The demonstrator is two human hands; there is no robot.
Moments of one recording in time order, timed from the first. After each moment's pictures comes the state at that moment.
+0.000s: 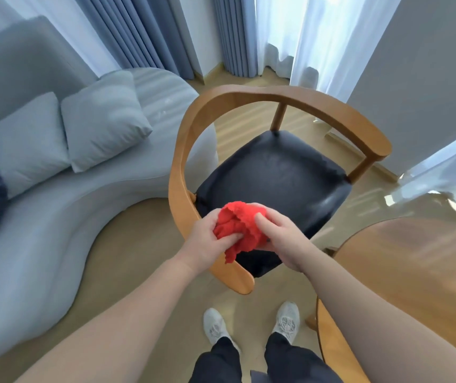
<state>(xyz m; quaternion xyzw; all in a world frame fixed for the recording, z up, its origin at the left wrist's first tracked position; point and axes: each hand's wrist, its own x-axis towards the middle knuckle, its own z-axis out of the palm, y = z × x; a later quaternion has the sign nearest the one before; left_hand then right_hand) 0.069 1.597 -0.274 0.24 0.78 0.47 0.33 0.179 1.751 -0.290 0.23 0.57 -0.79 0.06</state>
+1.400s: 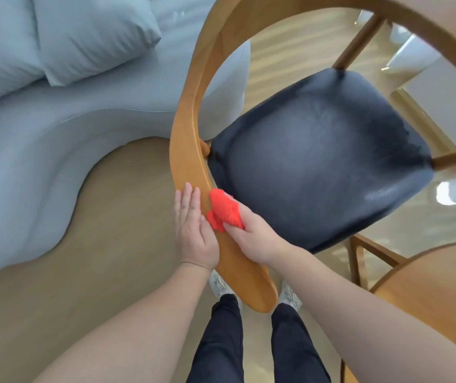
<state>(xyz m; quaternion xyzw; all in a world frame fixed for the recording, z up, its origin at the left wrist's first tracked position) 0.054 1.556 -0.455 0.10 0.93 0.35 0.03 0.097 1.687 -0.452 0.14 0.71 -0.66 0.19</state>
